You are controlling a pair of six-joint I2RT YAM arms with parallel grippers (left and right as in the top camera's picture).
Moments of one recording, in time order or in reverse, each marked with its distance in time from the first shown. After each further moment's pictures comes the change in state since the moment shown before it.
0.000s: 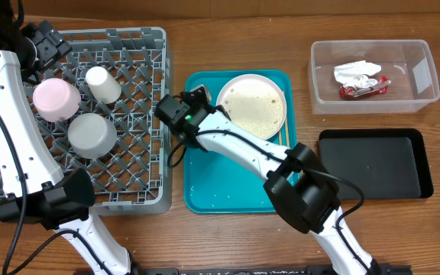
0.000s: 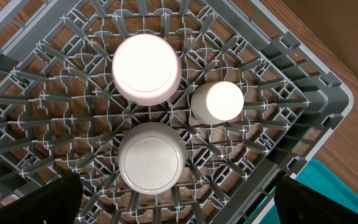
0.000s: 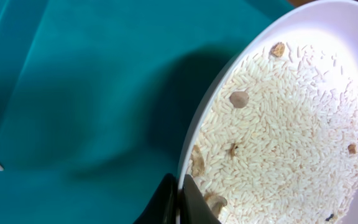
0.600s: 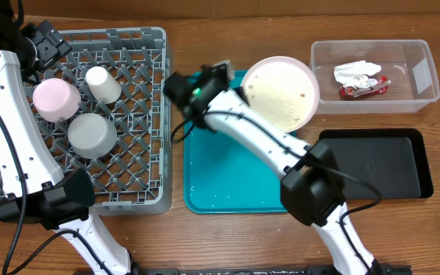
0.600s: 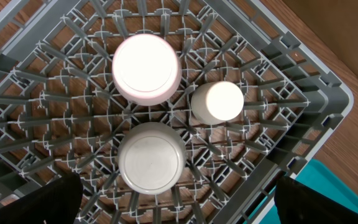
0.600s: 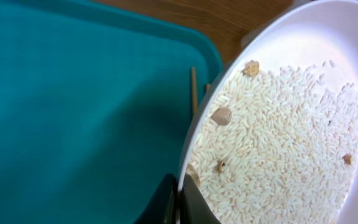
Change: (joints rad) left arm 0.000 0.000 0.000 0.000 0.000 0.000; right arm -0.085 0.002 0.254 -0.373 0.125 0.263
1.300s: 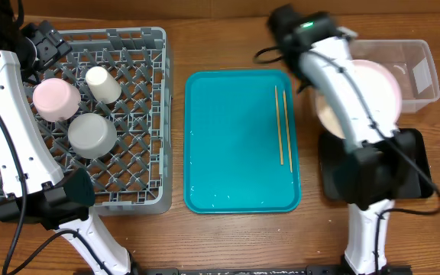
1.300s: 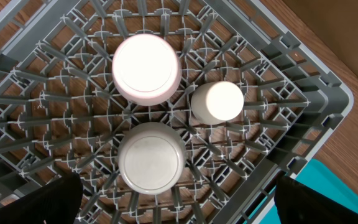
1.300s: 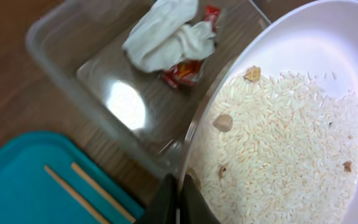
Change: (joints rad) left arm 0.000 0.000 0.000 0.000 0.000 0.000; right arm -0.467 -0.145 0.046 -0.145 -0.168 0.377
